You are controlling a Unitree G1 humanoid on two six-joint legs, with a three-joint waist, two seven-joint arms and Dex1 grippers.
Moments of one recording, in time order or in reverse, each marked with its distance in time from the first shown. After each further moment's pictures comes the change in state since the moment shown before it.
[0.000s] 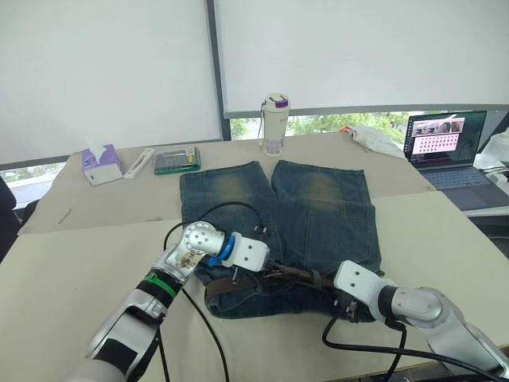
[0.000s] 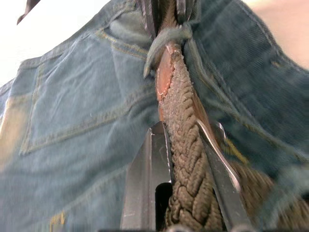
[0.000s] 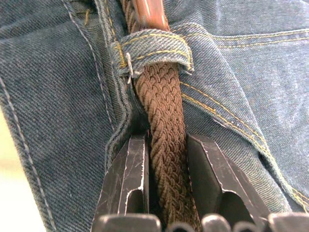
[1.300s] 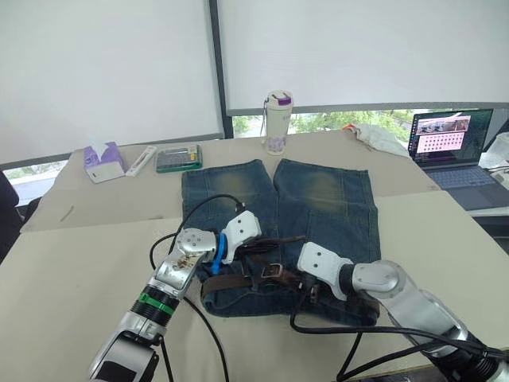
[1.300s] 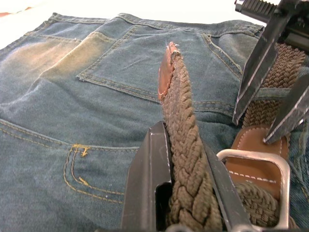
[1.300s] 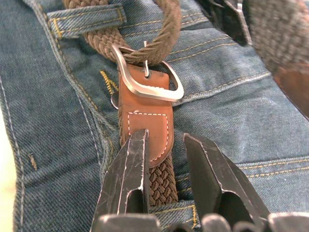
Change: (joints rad) left arm 0.126 -0.052 0.106 -0.238 -0.136 0.501 0.245; right arm -0.355 0.095 0.214 0.035 0.067 0.106 0.060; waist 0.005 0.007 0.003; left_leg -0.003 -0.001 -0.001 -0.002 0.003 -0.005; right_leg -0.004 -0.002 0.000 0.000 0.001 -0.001
